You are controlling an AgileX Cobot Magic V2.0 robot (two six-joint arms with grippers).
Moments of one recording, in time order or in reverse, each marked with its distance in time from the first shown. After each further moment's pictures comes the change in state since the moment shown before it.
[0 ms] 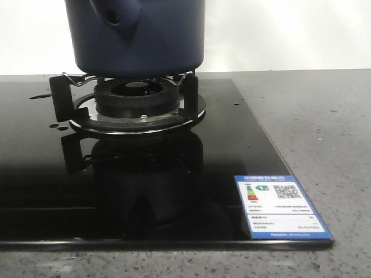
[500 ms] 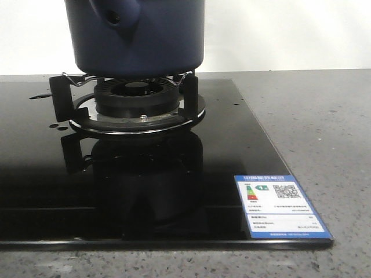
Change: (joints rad) left arm 0.000 0.000 0.000 0.000 0.000 0.000; right arm 0.143 0.058 0.000 -0.250 -0.177 -0.003
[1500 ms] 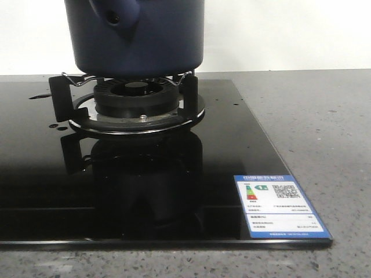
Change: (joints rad) left arm -0.100 0.000 0.000 -0.002 -0.059 0.000; right arm 0.172 0.060 0.000 -0.620 -0.067 0.062
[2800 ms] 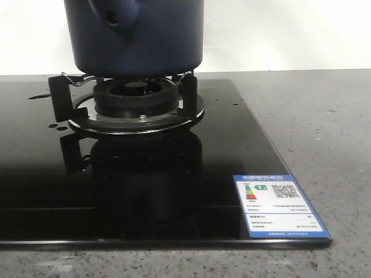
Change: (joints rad) left arm -0.157 0.000 0.000 -0.016 -0.127 0.079; right arm 0.044 0.000 0.000 -0.456 -0.210 0.008
